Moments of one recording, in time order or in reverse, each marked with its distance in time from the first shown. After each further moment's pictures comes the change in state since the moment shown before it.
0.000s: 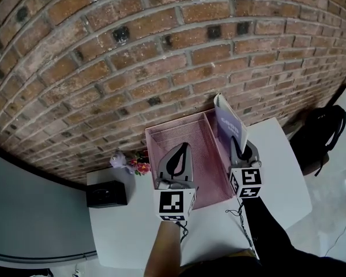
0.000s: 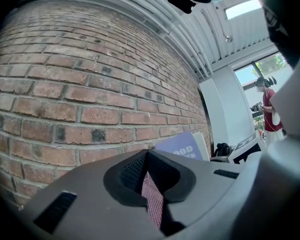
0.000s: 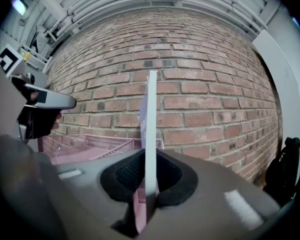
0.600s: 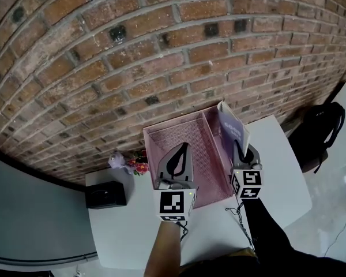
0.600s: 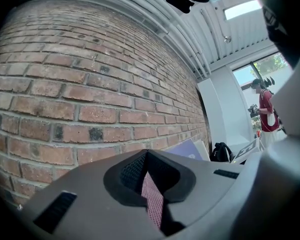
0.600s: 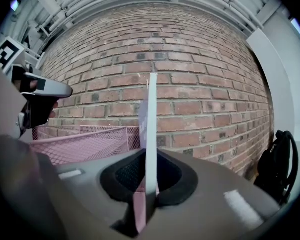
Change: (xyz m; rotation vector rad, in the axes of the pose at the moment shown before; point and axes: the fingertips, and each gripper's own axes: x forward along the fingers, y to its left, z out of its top) left arm 0.000 -0.004 -0.004 0.000 -0.001 -0.020; right arm -0.012 -0.016 -0.034 0.027 0.059 -0.064
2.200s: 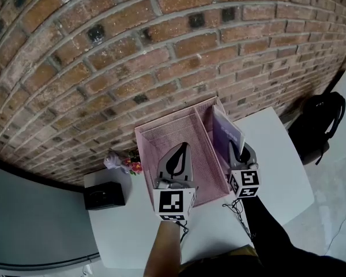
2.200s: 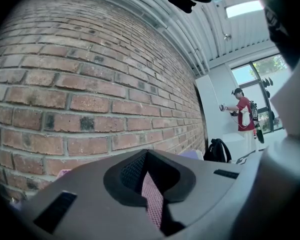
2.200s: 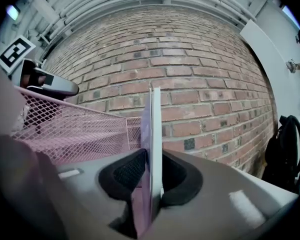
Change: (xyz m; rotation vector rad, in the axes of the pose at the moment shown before) left arm 0.011 -0.018 -0.022 0.005 0.056 -0.031; right arm 0.001 -0.007 -0.037 0.056 -0.043 0.045
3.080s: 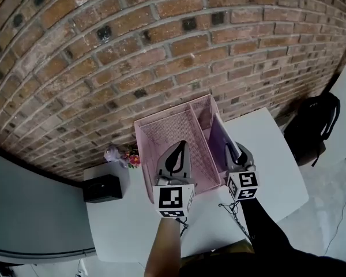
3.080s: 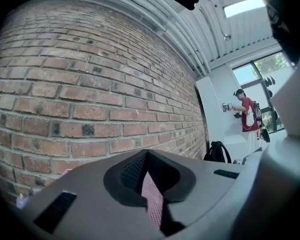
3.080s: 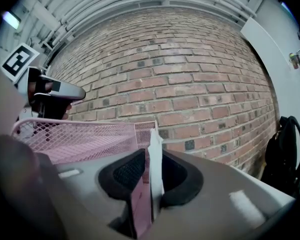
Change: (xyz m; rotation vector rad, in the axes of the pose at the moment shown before) left arm -0.027 -0.027 0.014 -0.007 -0.023 0.029; right arm -0.045 0.007 0.011 0.012 0.009 0.055
